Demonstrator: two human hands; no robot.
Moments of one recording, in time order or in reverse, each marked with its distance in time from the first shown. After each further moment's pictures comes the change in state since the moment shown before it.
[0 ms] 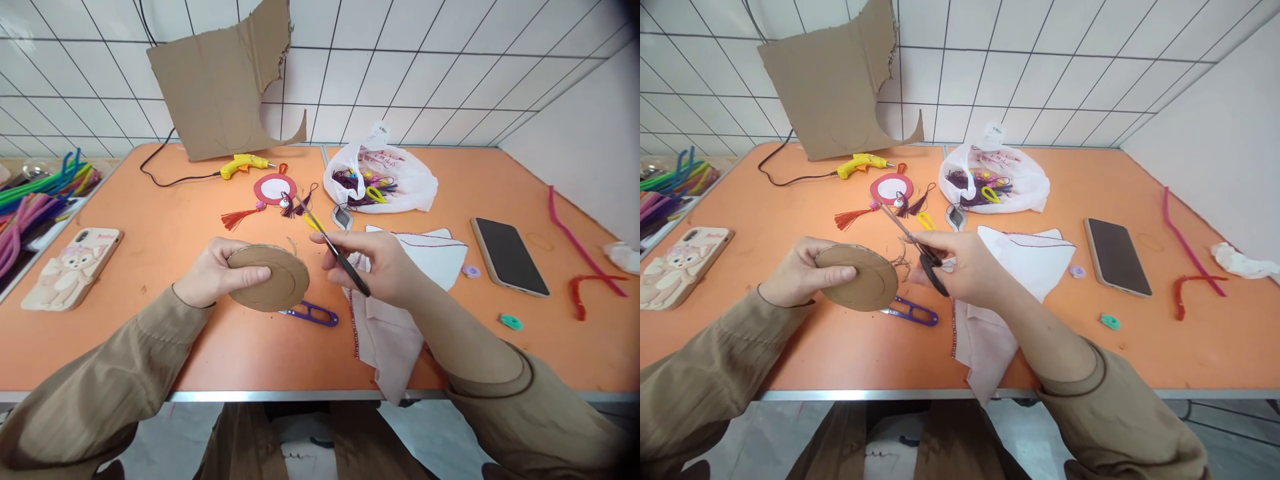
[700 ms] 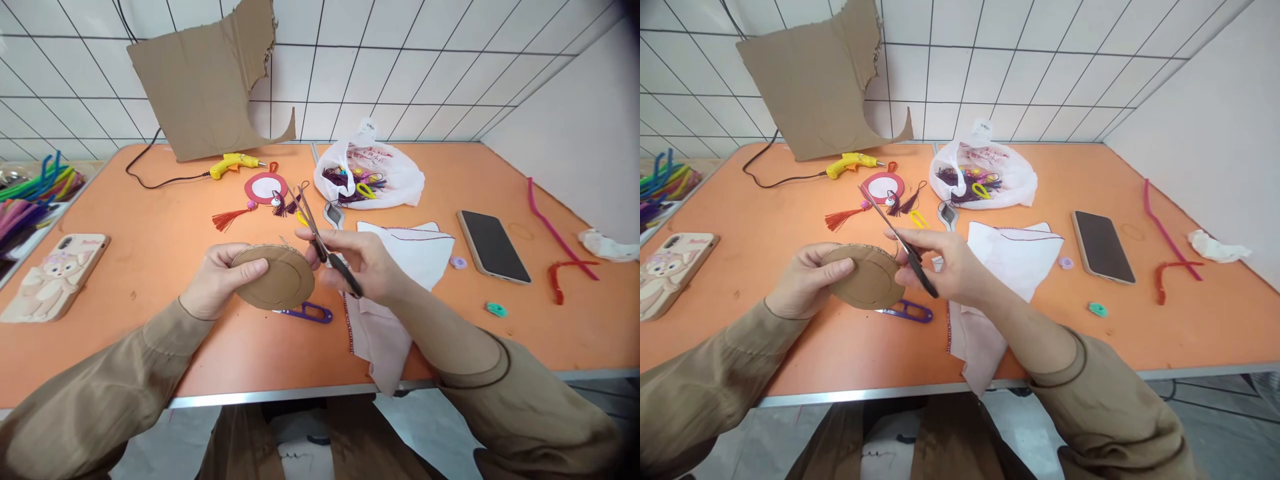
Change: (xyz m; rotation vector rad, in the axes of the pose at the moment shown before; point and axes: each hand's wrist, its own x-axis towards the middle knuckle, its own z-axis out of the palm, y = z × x) left_hand 0.001 -0.017 0.017 -0.212 0.125 -0.055; right_hand -0.002 0.002 0.009 0.200 0.026 0.011
